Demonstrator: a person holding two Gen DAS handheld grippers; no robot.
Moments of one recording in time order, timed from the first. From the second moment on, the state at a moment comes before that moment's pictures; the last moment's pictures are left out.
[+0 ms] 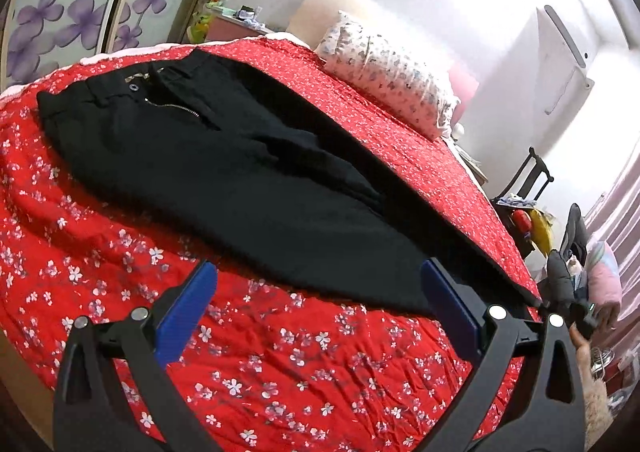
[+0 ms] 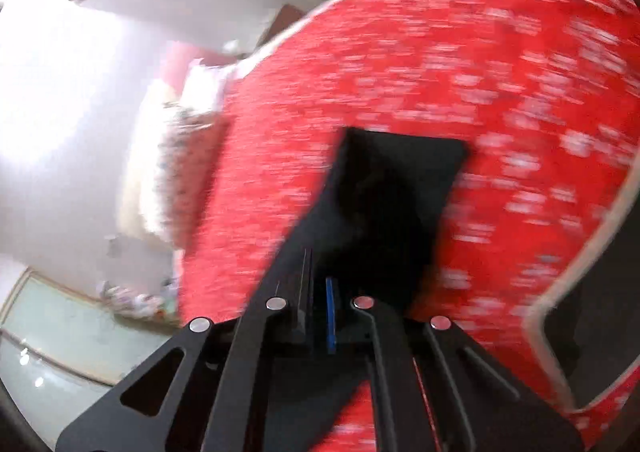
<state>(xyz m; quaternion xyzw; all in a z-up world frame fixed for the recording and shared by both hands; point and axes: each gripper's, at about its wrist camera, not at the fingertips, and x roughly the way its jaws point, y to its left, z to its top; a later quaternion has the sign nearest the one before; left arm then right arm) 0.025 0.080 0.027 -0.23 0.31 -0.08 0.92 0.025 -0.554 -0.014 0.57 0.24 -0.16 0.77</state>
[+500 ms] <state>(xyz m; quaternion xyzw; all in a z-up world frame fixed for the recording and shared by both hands) 0.035 0.091 0.016 -0.28 0.34 -0.08 0.90 0.038 -0.451 0.028 0.46 0.32 -0.04 0.83</state>
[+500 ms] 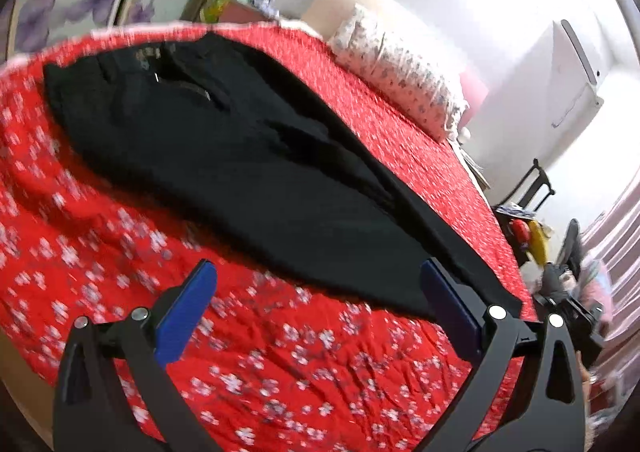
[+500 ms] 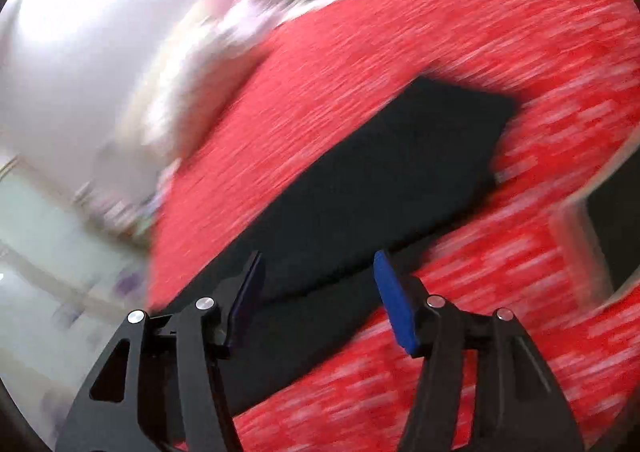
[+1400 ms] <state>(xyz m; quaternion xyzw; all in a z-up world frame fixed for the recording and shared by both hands) 0.059 0.140 0.050 -0.24 0.30 -0.05 0.92 0.114 -0.355 -0.053 0.61 0.26 0.01 0.75</state>
